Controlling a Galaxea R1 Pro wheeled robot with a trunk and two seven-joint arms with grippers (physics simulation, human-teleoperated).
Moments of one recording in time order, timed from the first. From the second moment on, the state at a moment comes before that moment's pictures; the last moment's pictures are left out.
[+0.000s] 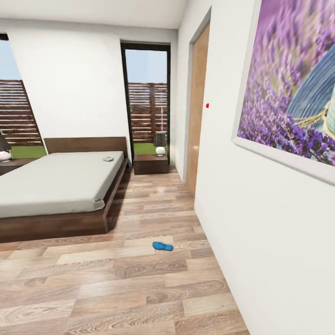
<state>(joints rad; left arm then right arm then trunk) 0.00 0.01 0.05 -0.67 0.03 -0.15 0.00 -0.01 -0.06 -0.28 -0.47 0.00 -0.06 -0.01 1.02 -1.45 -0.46</state>
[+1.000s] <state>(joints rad) 0.00 0.01 0.05 -0.67 0.03 -0.15 0.00 -0.01 -0.06 -0.28 -0.47 0.00 -0.06 -0.01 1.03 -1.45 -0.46</state>
